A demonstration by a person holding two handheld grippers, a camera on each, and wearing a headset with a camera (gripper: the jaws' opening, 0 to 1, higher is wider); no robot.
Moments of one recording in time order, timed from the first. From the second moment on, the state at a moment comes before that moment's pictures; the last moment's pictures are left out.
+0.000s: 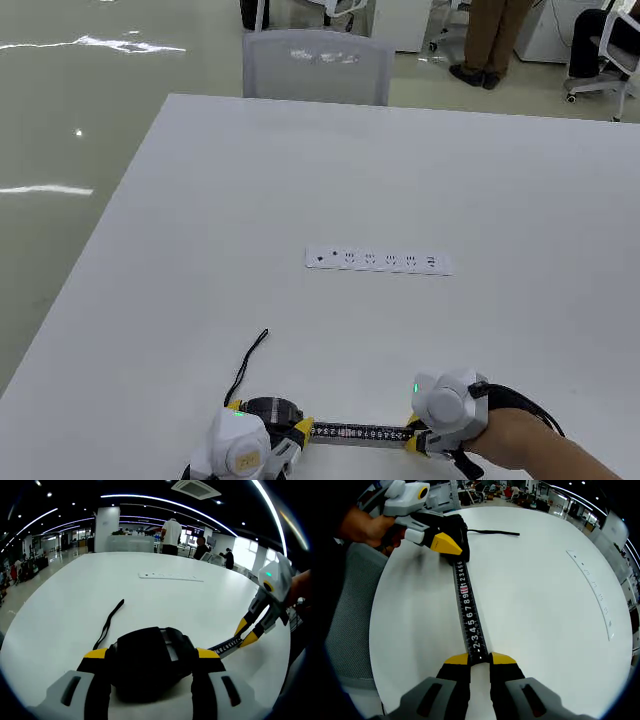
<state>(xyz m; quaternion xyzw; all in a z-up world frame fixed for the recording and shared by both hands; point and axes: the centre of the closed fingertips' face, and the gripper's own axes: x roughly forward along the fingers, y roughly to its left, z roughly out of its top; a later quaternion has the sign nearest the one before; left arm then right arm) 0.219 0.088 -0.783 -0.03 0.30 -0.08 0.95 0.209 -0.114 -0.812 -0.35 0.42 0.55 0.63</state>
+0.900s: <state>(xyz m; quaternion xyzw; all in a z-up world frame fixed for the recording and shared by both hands) 0.219 0.089 -0.785 -0.04 0.30 -0.09 0.95 0.208 -0.091 -0.811 -0.34 0.42 0.55 0.63</state>
